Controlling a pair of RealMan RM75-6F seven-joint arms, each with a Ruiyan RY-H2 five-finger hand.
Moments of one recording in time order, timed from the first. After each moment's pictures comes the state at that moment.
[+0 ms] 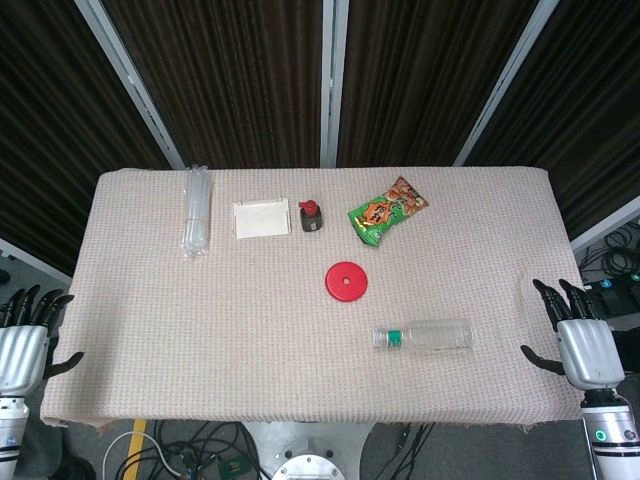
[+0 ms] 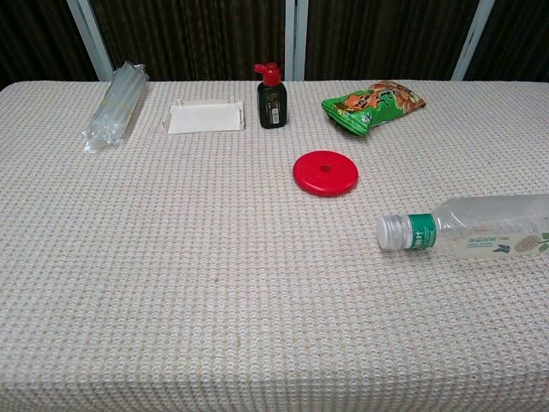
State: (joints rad) left arm -0.07 -1.16 -0.05 -1.59 1.47 1.52 0.13; right arm 0.13 -1.09 0.07 -1.64 -1.52 1.43 -0.06
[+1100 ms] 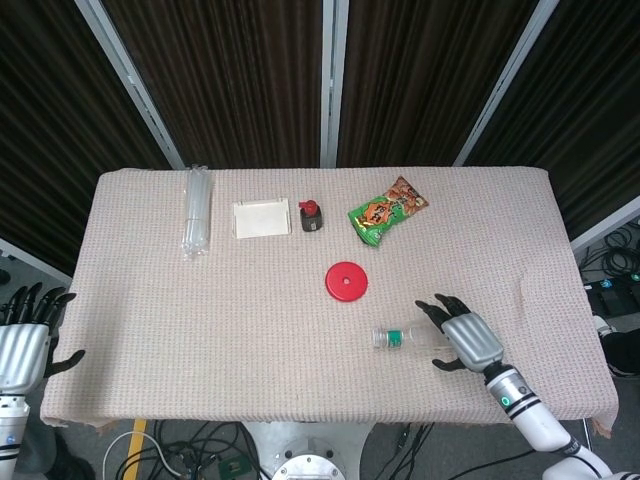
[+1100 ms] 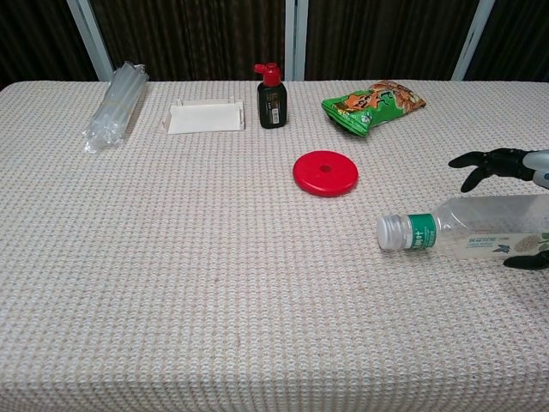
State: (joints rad) left arm -0.07 -1.17 -0.05 -1.57 1.49 1.52 0.11; right arm 0.40 -1.31 0.04 -1.54 -1.54 1.01 -0.07
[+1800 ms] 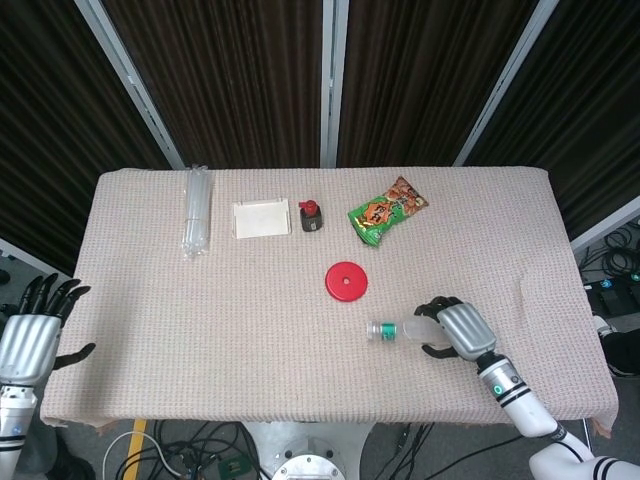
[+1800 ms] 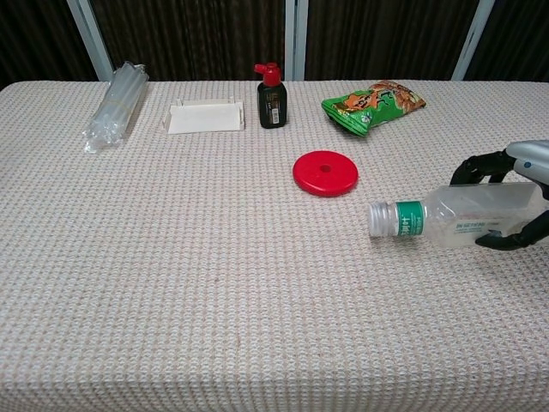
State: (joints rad) left arm -0.13 -1.14 -0.06 -1.58 1.55 1.49 0.08; right arm 0.43 -1.41 0.03 -1.38 -1.60 1.10 0.13
